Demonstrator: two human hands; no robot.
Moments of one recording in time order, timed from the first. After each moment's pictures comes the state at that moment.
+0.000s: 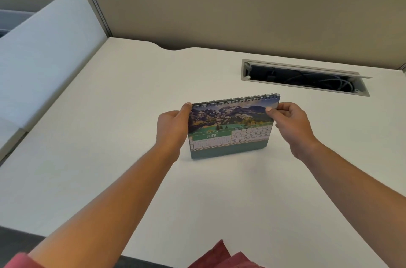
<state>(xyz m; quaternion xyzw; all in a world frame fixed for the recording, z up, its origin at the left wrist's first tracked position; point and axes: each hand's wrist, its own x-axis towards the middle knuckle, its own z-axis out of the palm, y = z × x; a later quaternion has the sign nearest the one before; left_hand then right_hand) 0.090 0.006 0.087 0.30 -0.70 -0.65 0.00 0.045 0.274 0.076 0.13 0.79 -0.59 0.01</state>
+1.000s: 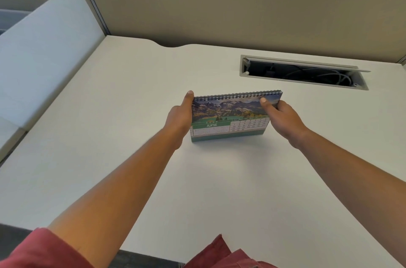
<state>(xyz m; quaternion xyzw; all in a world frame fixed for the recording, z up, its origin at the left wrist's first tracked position) 0.070 0.011 0.085 0.31 -0.73 -0.61 -0.10 0.035 0.273 0.071 0.09 0.86 -0.50 0.09</state>
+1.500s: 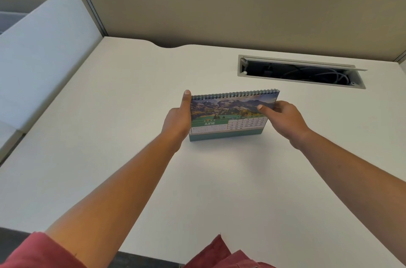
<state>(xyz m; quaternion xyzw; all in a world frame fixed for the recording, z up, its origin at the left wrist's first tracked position) 0.075 0.016 0.080 0.30 -0.77 -0.56 -0.08 0.035 0.283 0.066 0.10 0.86 -0.50 0.06</state>
